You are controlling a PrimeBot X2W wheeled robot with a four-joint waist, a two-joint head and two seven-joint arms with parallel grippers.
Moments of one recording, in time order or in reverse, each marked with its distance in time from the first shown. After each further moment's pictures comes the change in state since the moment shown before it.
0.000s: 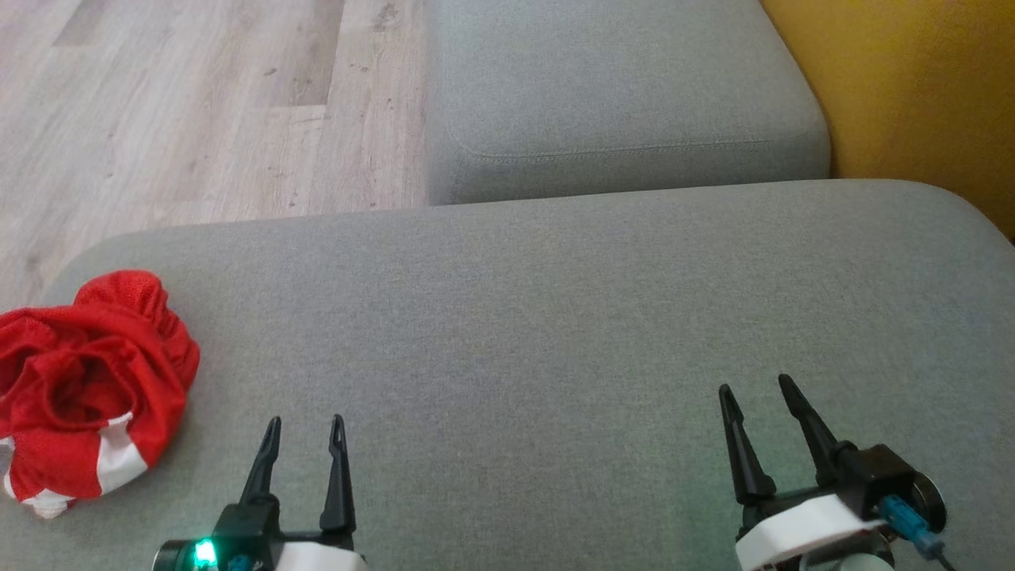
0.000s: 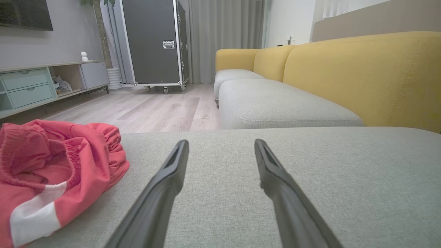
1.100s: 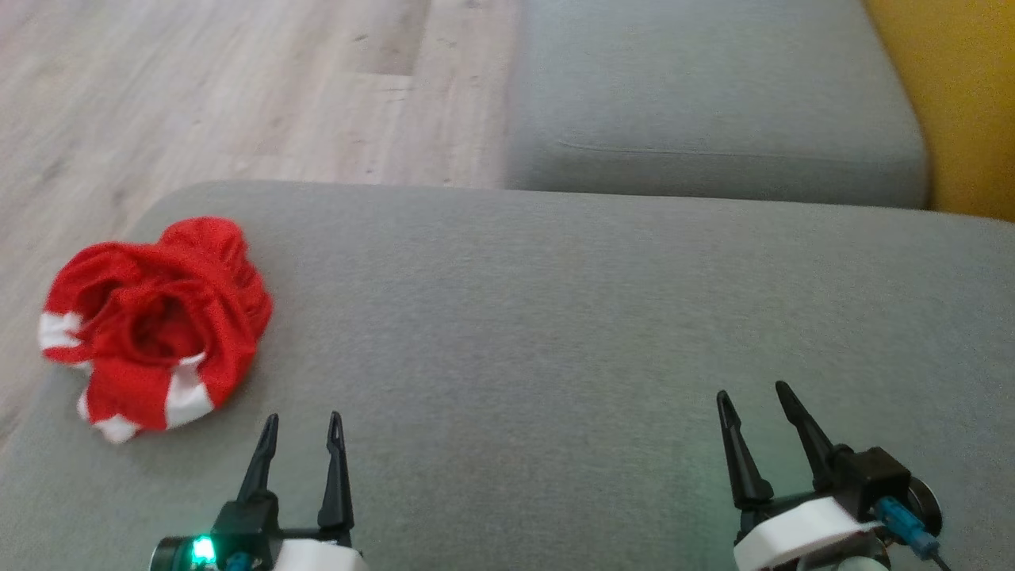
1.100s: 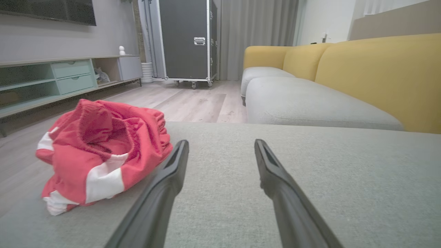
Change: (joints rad) left arm -0.006 0.001 0.004 0.003 0.009 0.010 -0.001; right arm -0.003 0.000 0.003 0.029 0.009 0.000 0.000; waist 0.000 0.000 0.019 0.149
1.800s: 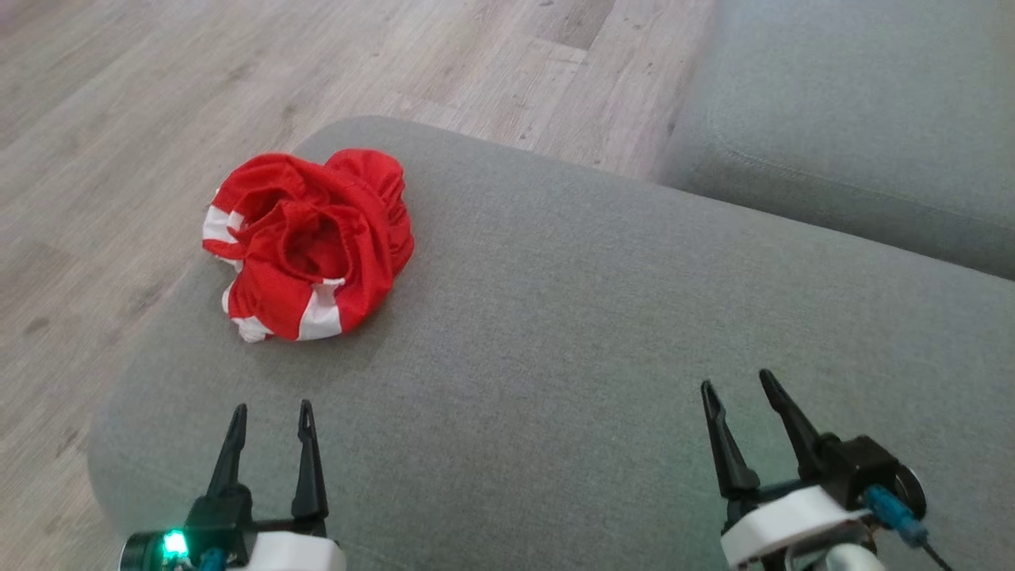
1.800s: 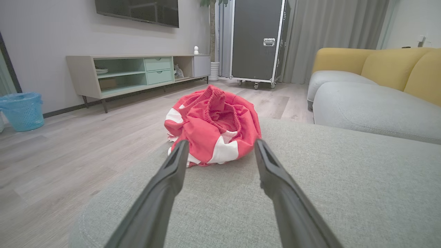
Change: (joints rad) left arm 0.000 0.005 0.065 -0.027 0.034 -0.009 0.000; right arm -0.016 0.000 0.034 0.000 0.017 0.000 0.000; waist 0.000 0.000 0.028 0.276
